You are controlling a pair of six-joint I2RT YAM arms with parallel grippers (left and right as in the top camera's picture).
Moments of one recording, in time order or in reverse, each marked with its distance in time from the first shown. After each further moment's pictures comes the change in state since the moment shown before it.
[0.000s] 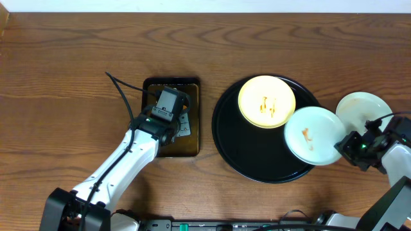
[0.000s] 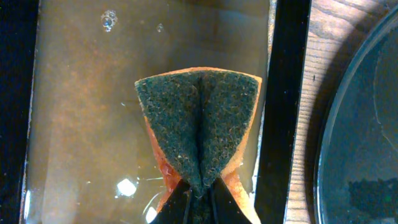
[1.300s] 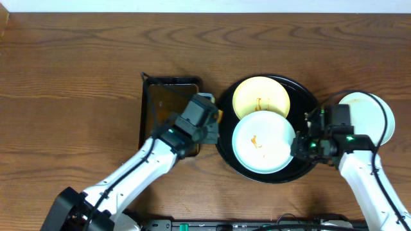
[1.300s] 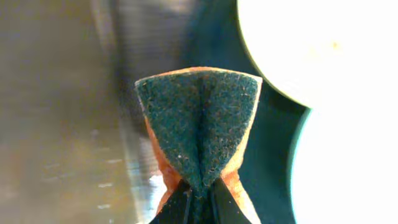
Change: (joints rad) left arm -0.228 0.000 0.000 0.142 0.080 0.041; right arm 0.623 -0.251 -0.022 -0.150 0.108 0.139
